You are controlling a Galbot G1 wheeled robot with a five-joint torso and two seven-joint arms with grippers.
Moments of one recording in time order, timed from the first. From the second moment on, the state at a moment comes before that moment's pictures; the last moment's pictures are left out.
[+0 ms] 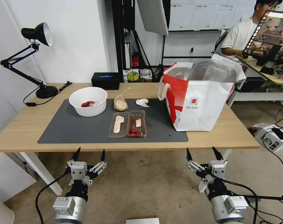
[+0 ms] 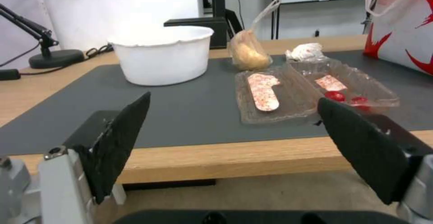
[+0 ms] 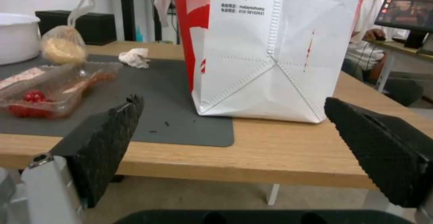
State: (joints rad) left arm 1.80 -1.50 -0.55 -2.30 0.00 0.00 0.00; right arm -1.80 1.50 0.55 2.30 0.00 0.00 0.00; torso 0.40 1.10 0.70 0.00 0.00
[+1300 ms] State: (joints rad) left arm 1.62 -1.25 -0.46 -2.28 -0.43 0.20 -0.25; right arm -1.74 1.19 0.65 2.32 0.33 -0.23 -0.04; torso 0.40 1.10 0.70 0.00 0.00
